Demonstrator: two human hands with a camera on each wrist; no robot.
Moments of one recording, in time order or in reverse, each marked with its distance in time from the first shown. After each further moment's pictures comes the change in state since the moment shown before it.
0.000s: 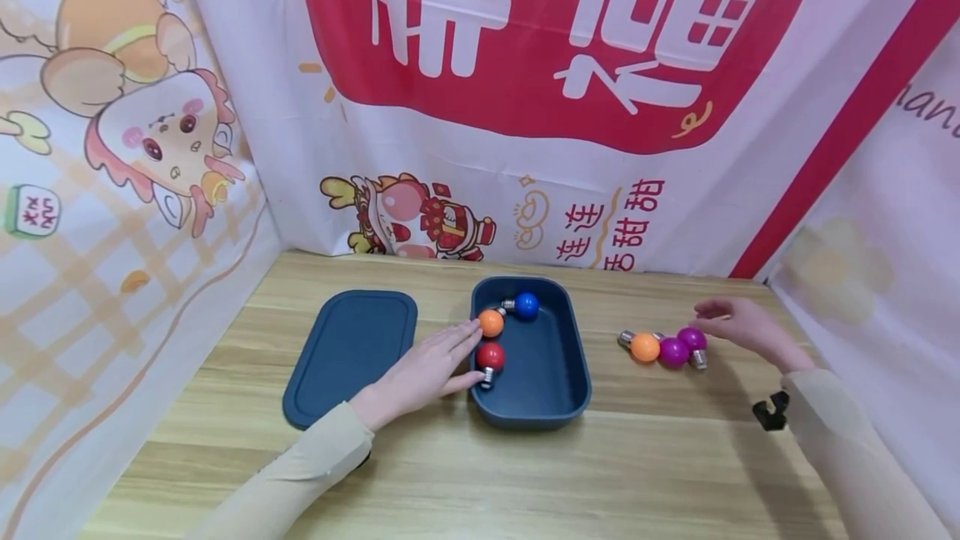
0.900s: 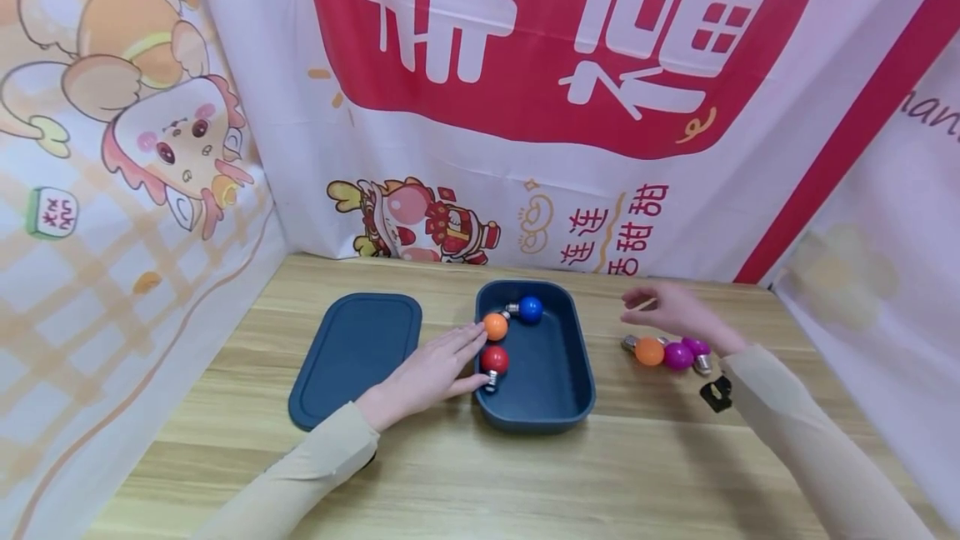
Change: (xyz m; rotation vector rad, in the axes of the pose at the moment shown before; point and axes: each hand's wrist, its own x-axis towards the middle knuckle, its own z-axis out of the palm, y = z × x) left_hand 0.002 0.000 -0.003 -0.005 -0.036 -0.017; right_hand 0.036 -0.099 0.023 0.037 -0.106 -0.115
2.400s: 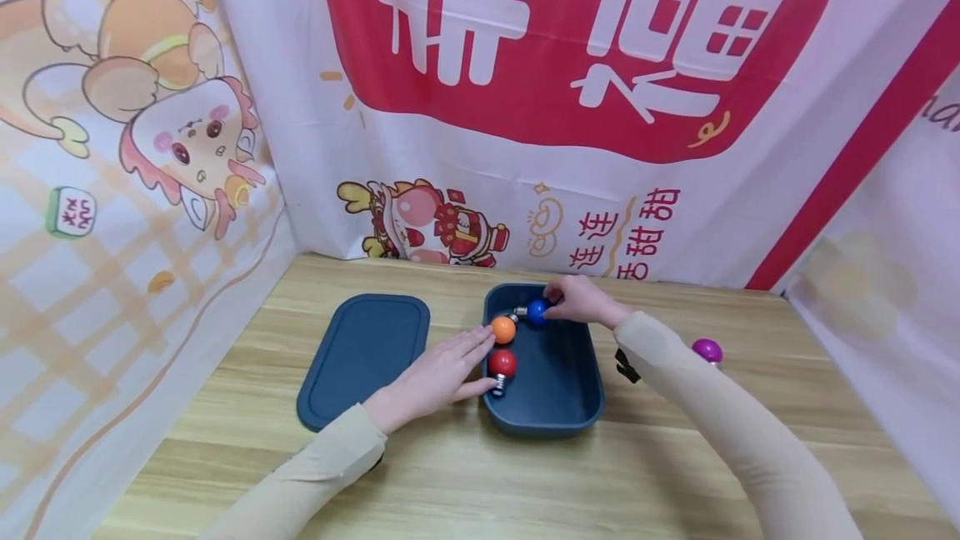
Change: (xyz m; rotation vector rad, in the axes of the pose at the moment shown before) left_hand -0.002 0.001 -0.001 0.021 0.041 0.031; right_hand 0.095 -0.075 0.067 -0.173 0.019 -0.209
